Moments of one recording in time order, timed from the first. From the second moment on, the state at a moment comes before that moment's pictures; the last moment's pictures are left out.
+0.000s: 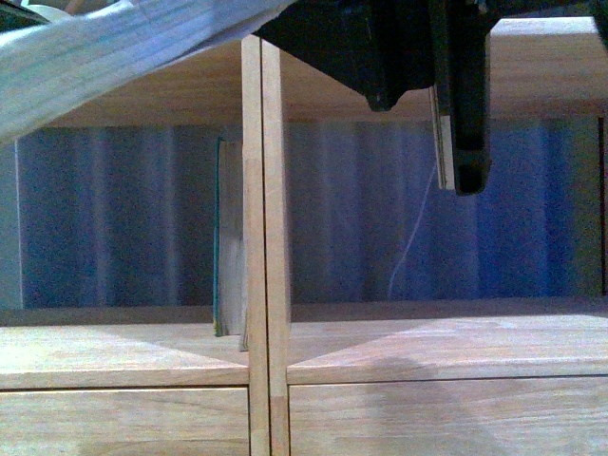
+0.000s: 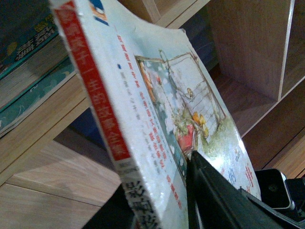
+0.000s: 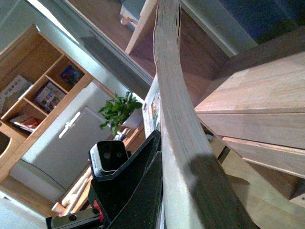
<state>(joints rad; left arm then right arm) -0.41 0.91 0.51 0.85 0.08 -0.91 0.64 1.12 0.95 0.39 -0.32 0.87</state>
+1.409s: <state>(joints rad) 0.02 0.84 0.60 0.67 0.05 0.03 0.23 1.11 0.88 0.25 0.07 0.40</state>
